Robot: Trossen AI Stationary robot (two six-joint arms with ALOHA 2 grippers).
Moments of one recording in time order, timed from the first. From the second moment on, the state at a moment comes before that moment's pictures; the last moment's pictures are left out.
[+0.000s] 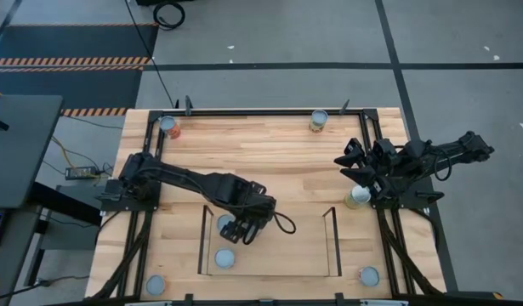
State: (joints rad) left arm -0.28 1.95 1.92 -1.24 -0.03 0.24; right arm 0.28 0.55 0.47 0.45 0.17 0.31
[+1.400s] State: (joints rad) left arm -0.06 1.38 1.63 -1.09 -0.74 -0.19; right arm -0.11 1.00 1.03 -1.49 -0.02 1.19
